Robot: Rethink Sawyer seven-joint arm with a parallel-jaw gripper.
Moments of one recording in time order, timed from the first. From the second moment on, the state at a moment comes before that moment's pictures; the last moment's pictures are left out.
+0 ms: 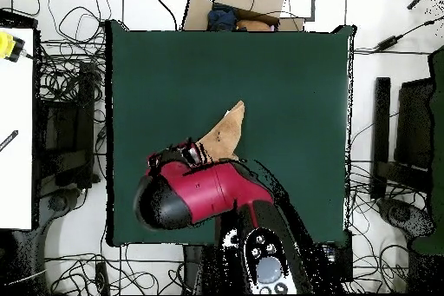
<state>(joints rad) -0.32 -1.01 0.36 2.02 -0.45 0.24 1.67</state>
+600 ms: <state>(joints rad) -0.33 -0.94 0.35 1.92 -0.66 0.13 1.67</state>
